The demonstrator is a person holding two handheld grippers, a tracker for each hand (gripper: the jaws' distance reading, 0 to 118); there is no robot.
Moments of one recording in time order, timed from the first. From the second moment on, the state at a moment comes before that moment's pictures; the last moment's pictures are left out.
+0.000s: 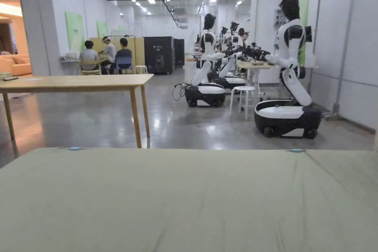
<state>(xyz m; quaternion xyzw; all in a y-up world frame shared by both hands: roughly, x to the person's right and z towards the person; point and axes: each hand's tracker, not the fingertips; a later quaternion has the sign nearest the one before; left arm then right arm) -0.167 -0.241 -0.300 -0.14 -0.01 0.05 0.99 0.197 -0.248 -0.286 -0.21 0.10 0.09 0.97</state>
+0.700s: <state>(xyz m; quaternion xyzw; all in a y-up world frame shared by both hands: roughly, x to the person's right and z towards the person) -0.155 -0.046 -0.535 -0.03 0.06 -0.02 1.00 0.148 -0.020 -0.563 -0.02 0.05 0.10 0.99</state>
